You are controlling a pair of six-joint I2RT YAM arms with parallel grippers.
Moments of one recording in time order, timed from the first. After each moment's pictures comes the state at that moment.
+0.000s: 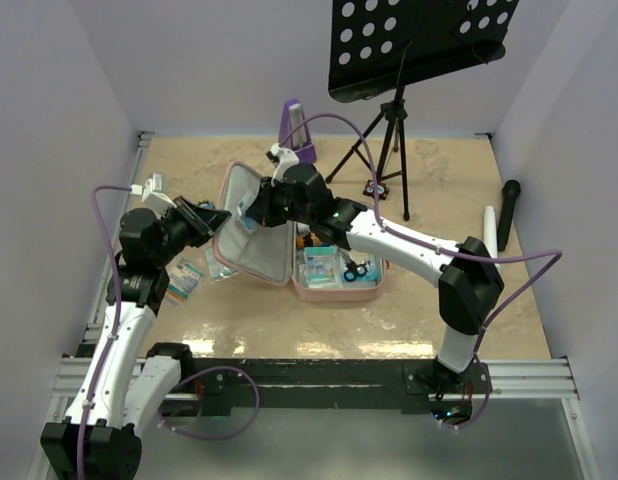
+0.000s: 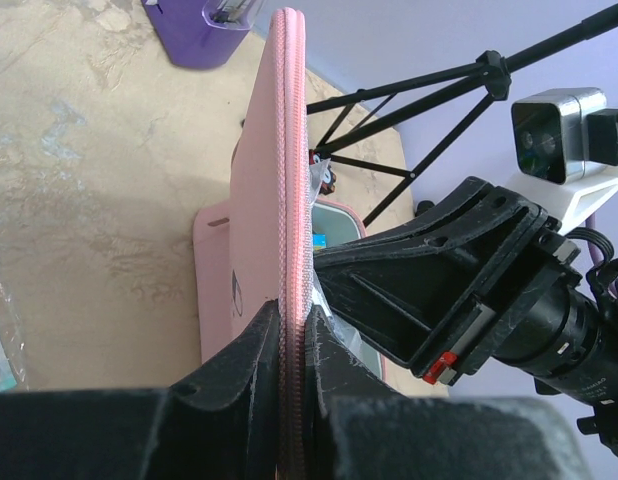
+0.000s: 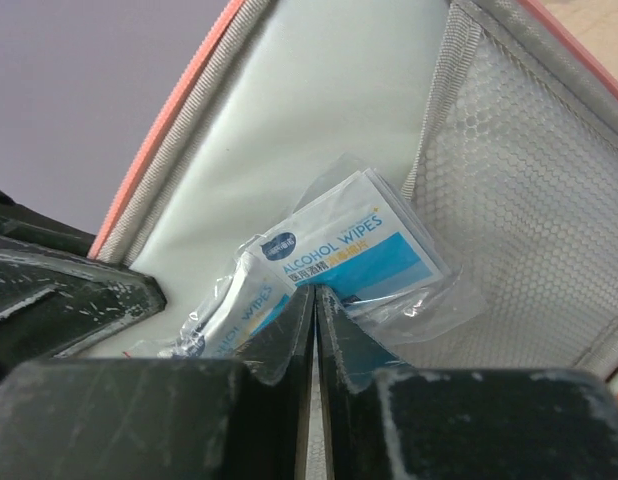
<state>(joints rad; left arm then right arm) -0.05 0.78 0.71 -0.15 0.40 -0.83 0.89 1.79 1.49 -0.05 -0.08 0.59</state>
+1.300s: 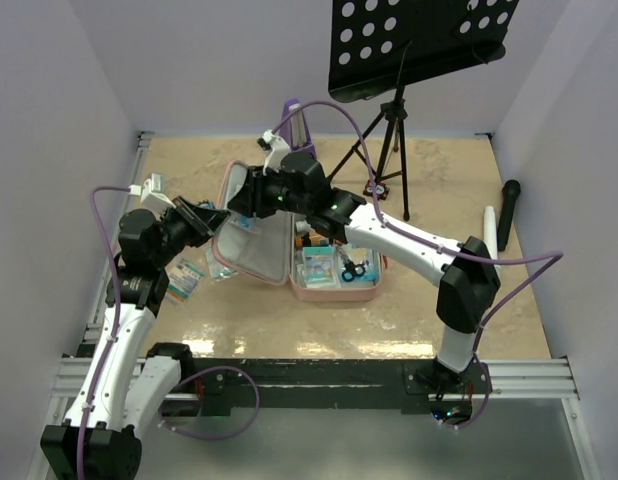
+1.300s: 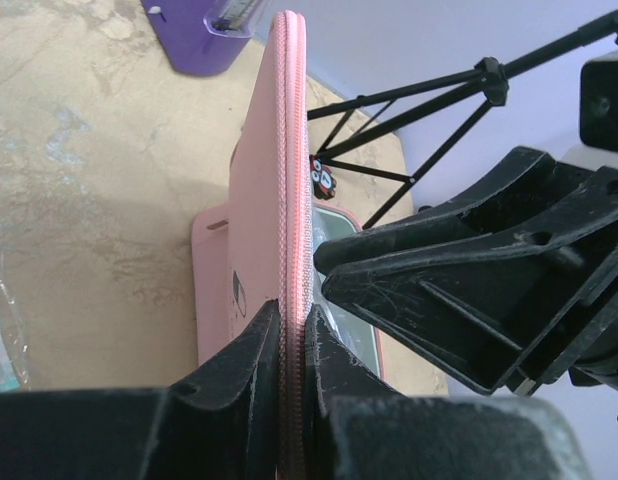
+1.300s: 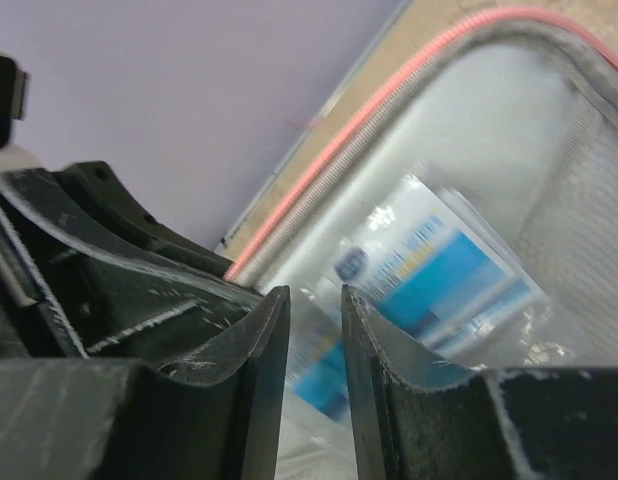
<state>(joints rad) -0.05 0.77 0.71 -0.15 0.38 -0.83 0.90 1.81 1.60 -0.05 -0.18 0.61</state>
